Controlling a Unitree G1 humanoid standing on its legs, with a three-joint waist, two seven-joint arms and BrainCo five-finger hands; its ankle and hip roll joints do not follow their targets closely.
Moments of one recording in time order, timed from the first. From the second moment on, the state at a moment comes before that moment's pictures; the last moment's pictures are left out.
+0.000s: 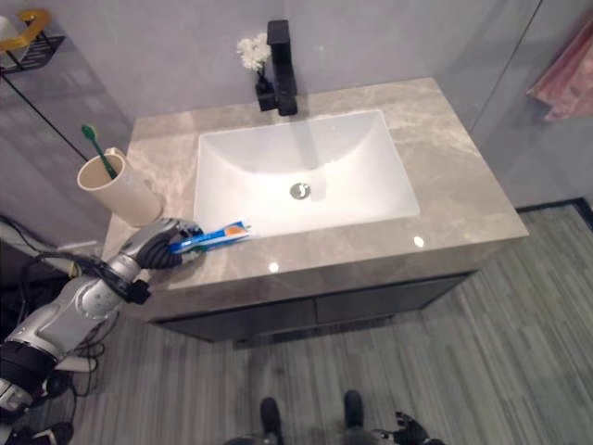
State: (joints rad) left arm -0.43 0.94 -0.46 0.33 0.29 -0.33 0.10; right arm -0.01 -0.31 0.31 1.27 0.18 -0.15 0.06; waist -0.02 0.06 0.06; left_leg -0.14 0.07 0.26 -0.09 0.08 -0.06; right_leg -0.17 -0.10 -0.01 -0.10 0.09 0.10
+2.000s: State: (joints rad) left arm -0.53 0.98 -0.22 -0.32 0.56 -0.37 0.36; right arm -0.67 -0.22 0.57 -0.08 0.96 -0.25 0.13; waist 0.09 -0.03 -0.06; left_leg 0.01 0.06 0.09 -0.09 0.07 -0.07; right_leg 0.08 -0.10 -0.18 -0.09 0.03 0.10
